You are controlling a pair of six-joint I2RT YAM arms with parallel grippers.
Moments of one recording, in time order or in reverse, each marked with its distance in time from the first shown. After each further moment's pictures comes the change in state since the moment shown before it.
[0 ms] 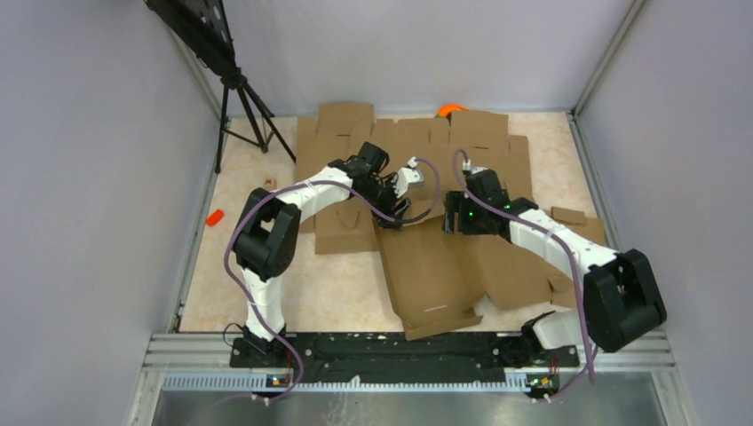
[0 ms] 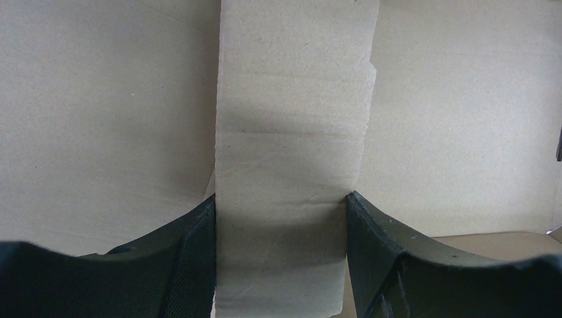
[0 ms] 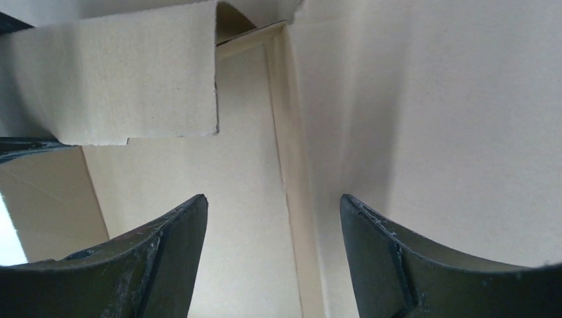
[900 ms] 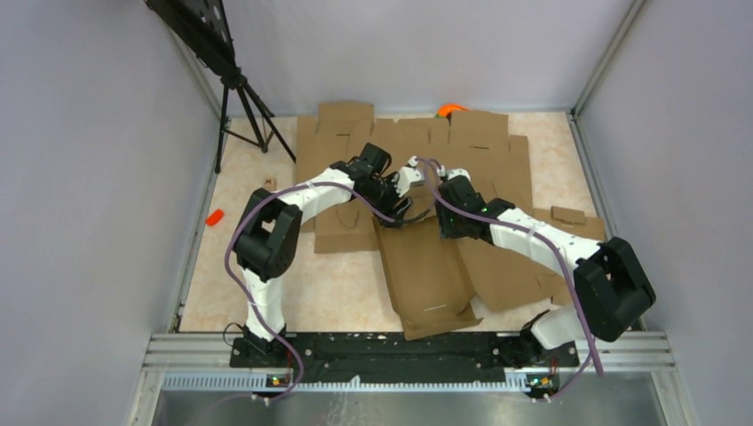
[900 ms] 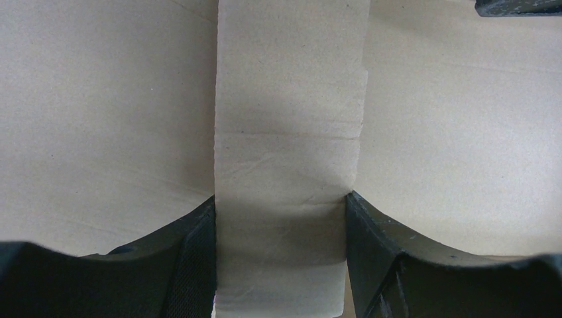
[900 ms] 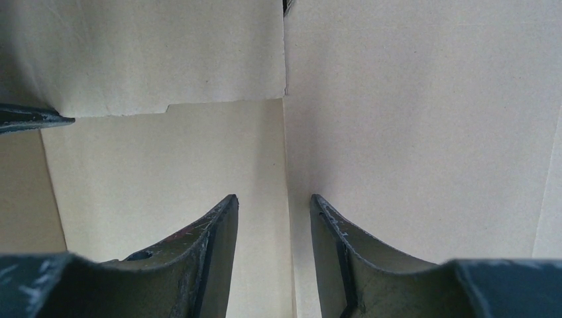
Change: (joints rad) left arm -0.012 0.000 -0.012 0.044 -0.065 -0.059; right arm 0.203 0.103 0.079 -0.043 0.224 -0.052
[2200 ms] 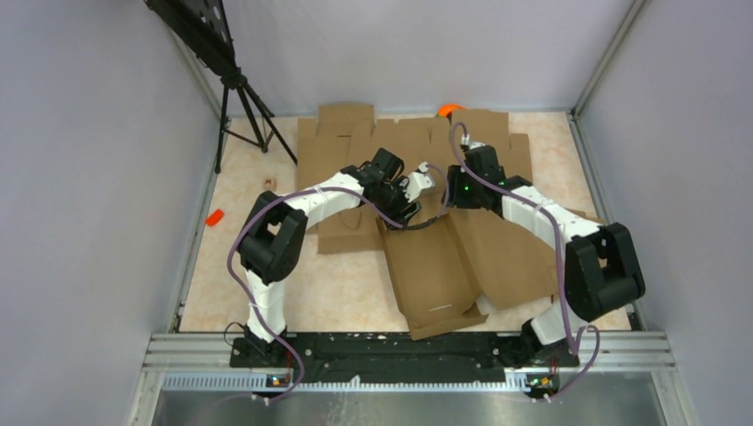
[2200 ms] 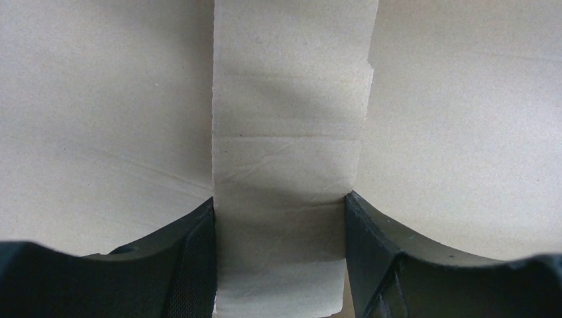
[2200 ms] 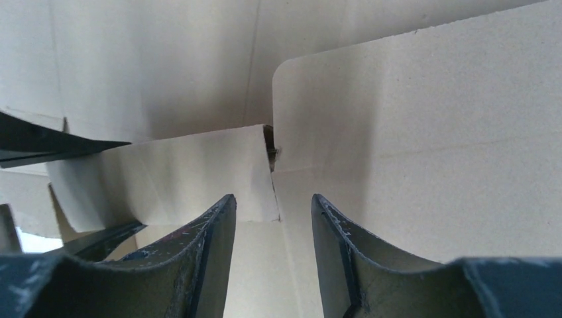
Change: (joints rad) left arm -0.077 0.000 0.009 0.008 -0.170 -0.023; right arm -0.245 0.079 0.105 0.130 -0.256 0.032
